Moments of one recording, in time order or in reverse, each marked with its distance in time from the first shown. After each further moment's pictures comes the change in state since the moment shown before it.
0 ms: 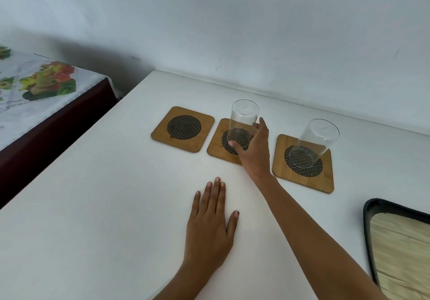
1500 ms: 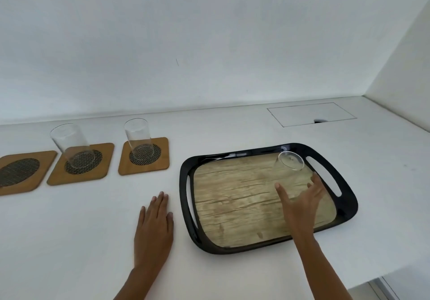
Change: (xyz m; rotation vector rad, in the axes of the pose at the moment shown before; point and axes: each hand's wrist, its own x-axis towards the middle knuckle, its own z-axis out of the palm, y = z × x) left_hand -0.055 0.181 0.052 -0.071 -0.014 0.347; right_hand -0.277 0.152 -0.395 -0.062 0.775 0.515
